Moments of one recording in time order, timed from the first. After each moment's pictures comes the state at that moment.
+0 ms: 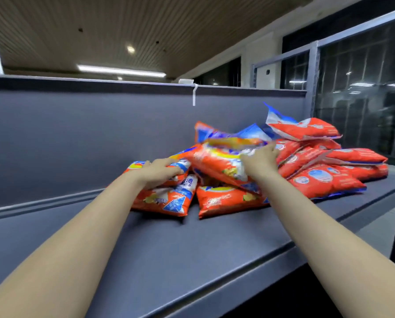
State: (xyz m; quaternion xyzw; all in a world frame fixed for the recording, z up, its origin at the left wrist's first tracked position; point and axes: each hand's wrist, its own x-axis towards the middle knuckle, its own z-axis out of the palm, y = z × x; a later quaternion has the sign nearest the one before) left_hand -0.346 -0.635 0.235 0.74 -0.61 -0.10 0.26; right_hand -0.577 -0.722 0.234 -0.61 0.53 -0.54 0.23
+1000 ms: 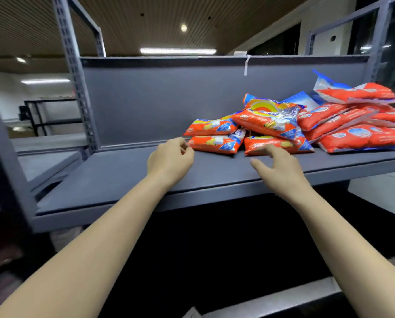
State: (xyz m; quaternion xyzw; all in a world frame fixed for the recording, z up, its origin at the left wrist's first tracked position) left_hand -0.412 -0.386 0.183 0.80 -0.45 0.13 0.37; right_hand -0.602 -0.508 0.148 -0.81 0.36 -0.44 0.15
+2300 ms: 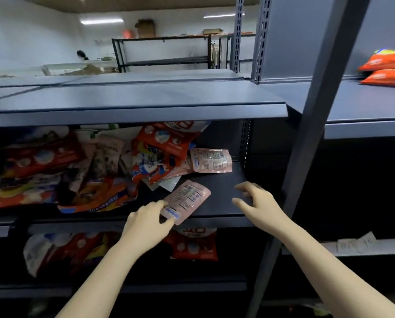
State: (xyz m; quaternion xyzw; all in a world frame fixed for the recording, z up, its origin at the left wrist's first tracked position) left_hand -0.085 0.094 -0.033 0.92 -0.37 -0.04 0.16; right_hand -0.252 -0.135 -0.045 -0.90 0.23 -0.23 0.30
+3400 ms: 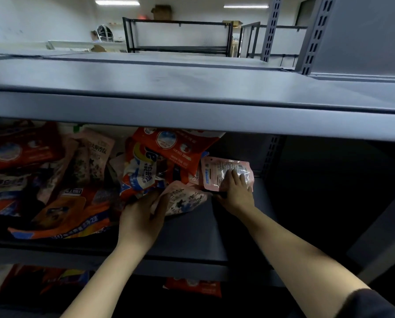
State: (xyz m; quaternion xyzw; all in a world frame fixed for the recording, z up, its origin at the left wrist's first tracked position) left_hand 0.013 0.020 -0.066 0.80 -0.38 0.20 0.42; right_hand -0.035 -0.236 -0.115 -0.93 0.32 -0.10 0.15
